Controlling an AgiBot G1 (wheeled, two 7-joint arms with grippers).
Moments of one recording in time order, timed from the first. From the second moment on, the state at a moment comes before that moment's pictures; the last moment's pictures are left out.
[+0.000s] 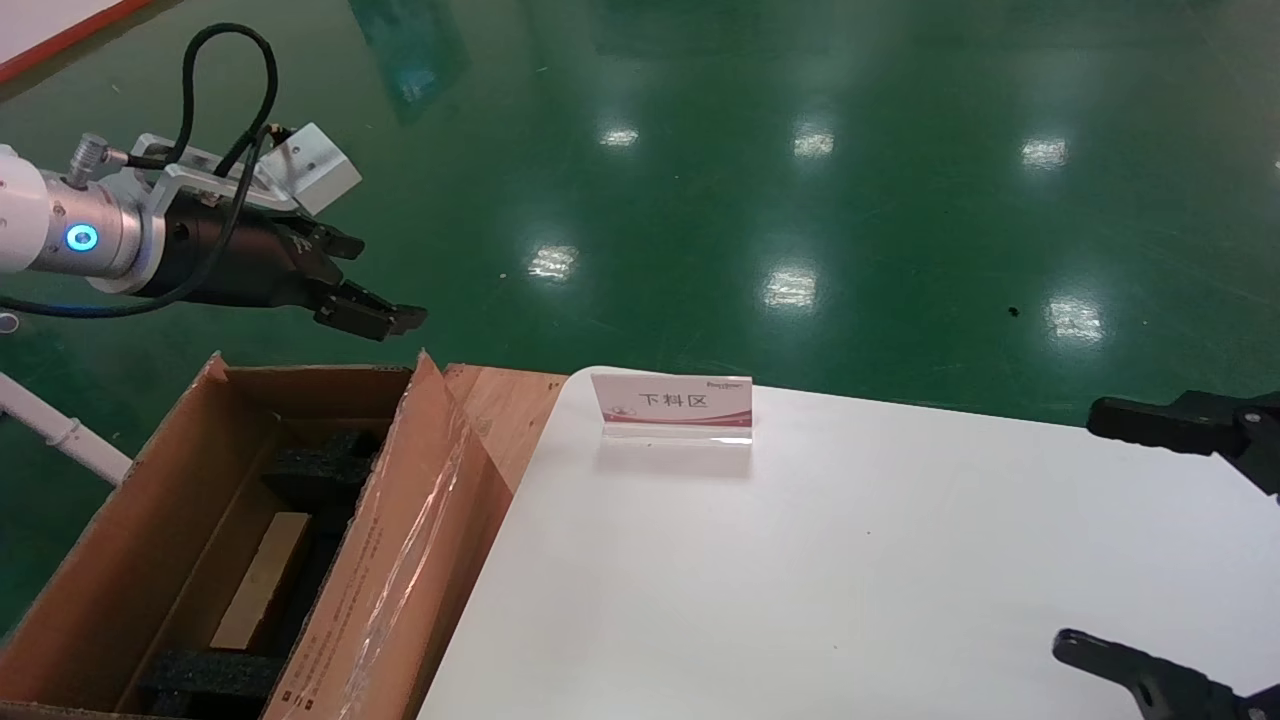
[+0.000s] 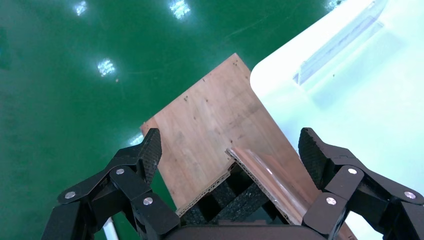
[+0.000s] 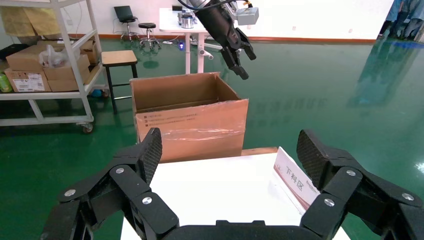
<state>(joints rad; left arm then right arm) -2.45 0.47 2.15 -1.13 1.19 0.81 -0.84 1.08 -0.60 -0.30 1.28 -0.72 -1.49 0.18</state>
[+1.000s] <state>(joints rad) -1.88 0.52 1.36 -1.22 1.00 1.09 -0.57 1.08 -0.60 -0.30 1.28 -0.72 -1.49 0.18</state>
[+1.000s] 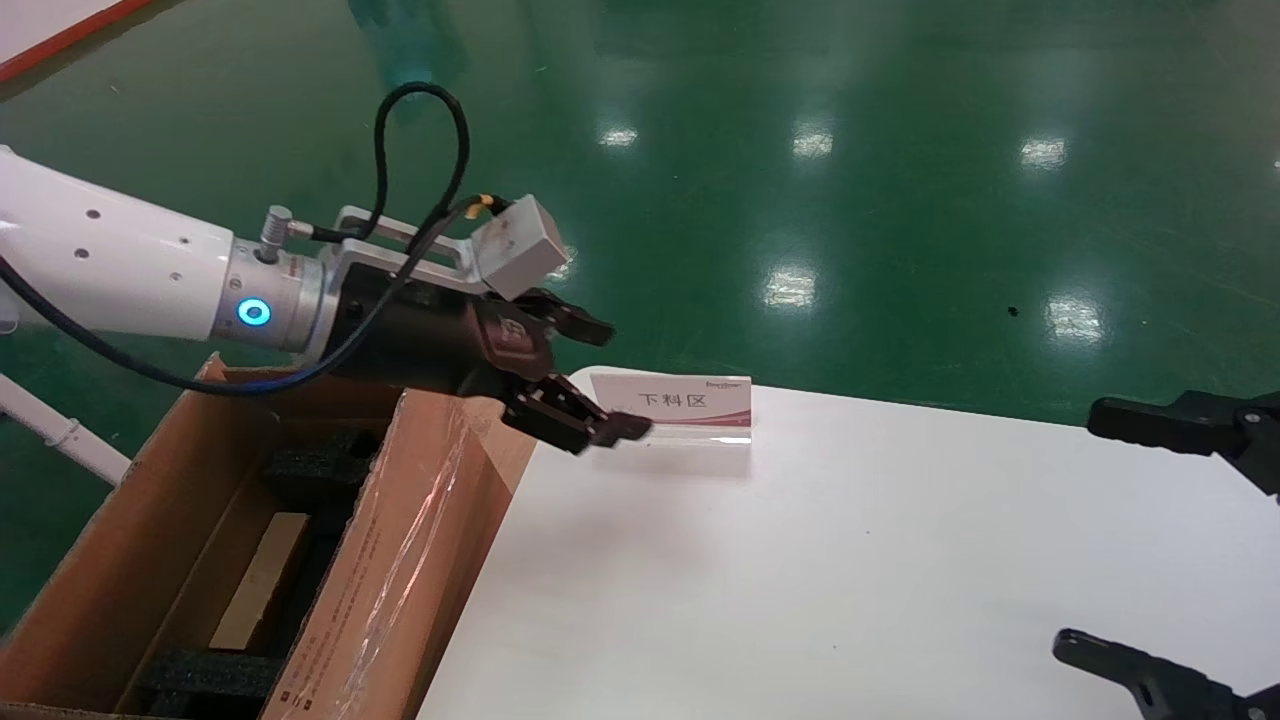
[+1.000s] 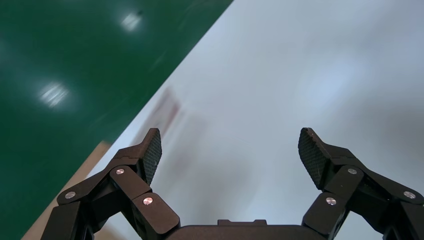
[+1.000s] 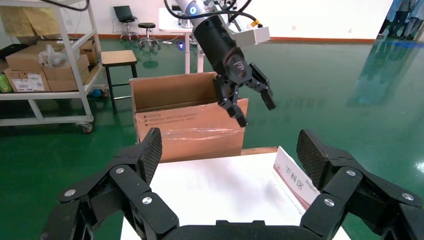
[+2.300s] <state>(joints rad) -1.05 0.61 0.25 -1.29 0.72 1.51 -0.18 1.08 -0.60 -0.30 1.28 -0.72 -1.49 0.17</state>
